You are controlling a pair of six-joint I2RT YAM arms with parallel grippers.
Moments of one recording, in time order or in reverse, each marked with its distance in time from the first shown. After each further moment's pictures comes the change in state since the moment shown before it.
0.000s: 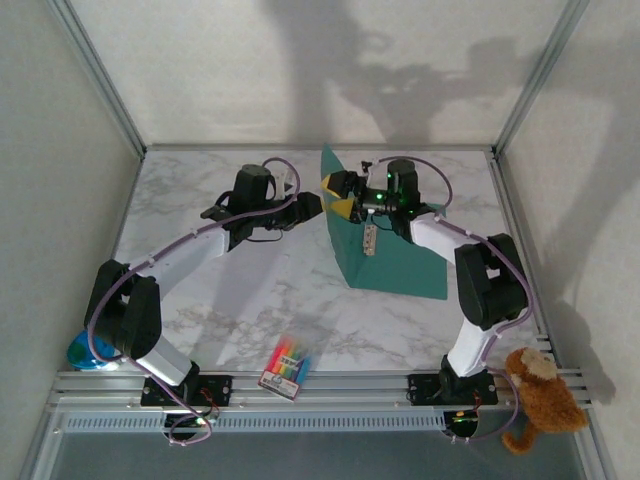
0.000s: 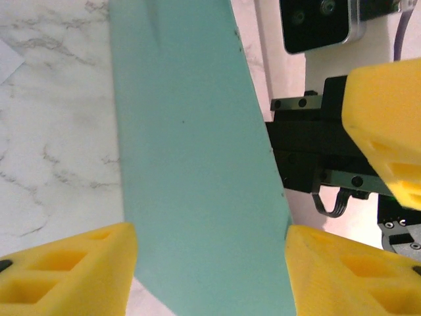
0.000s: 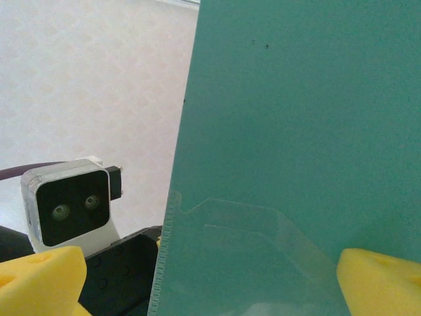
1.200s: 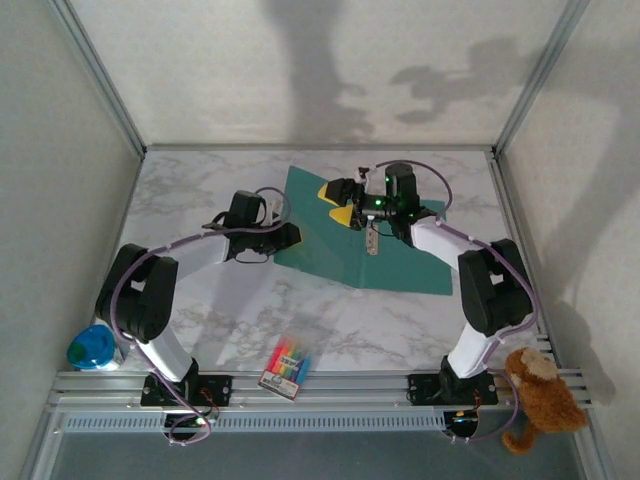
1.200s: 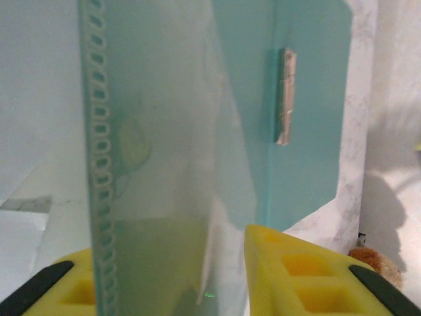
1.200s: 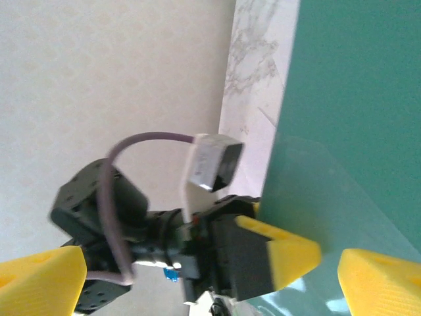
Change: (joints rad) left arm 0.098 0.115 -0.209 0.064 0.016 0.103; right arm 0.017 -0.068 -0.035 -0.092 -0.004 -0.082
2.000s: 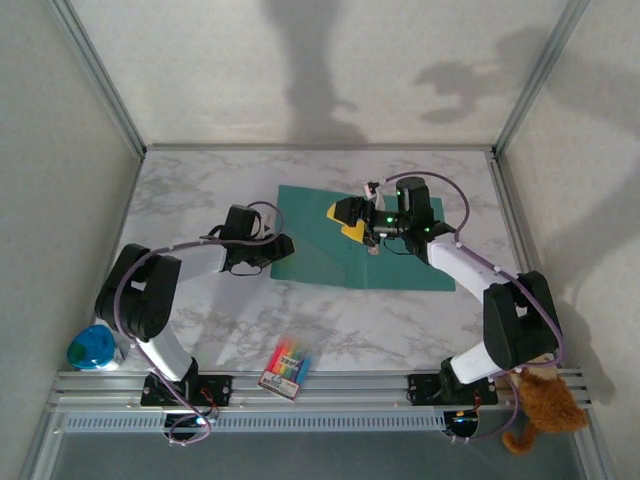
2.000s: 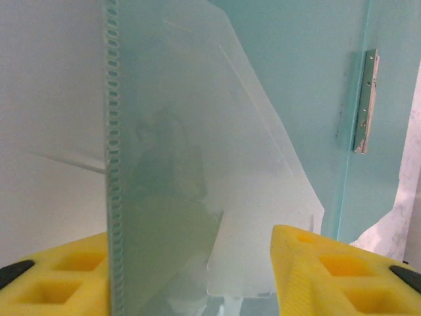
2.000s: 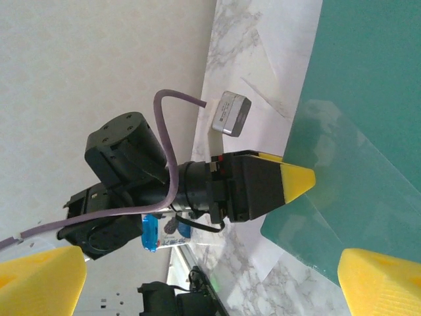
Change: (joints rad) left arm 0.029 -0.011 -0.117 0.048 -0.100 0.000; right arm -0.002 -0.222 -0.143 -0.194 0.032 -0.146
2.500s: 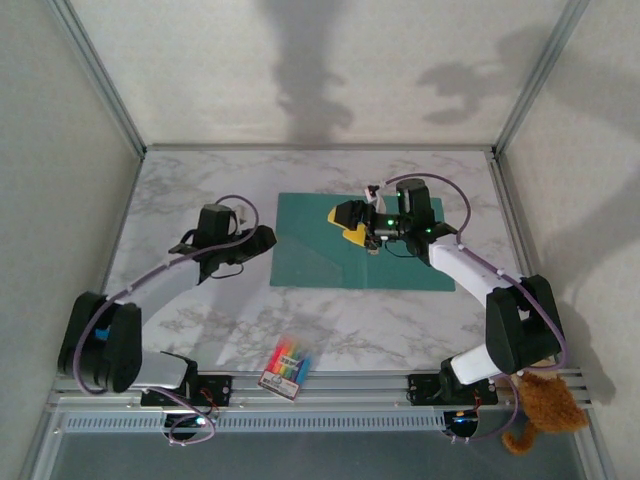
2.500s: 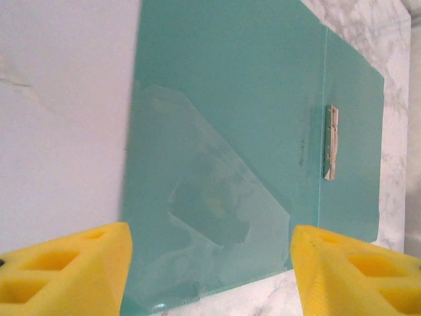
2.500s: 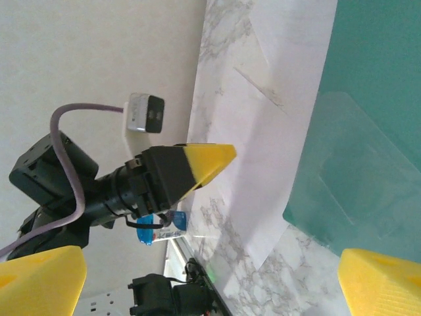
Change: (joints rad) left arm 0.073 -0.339 -0.098 -0.108 -0.125 -0.005; right arm 0.010 -0.018 -0.003 -0.067 0.003 -0.026
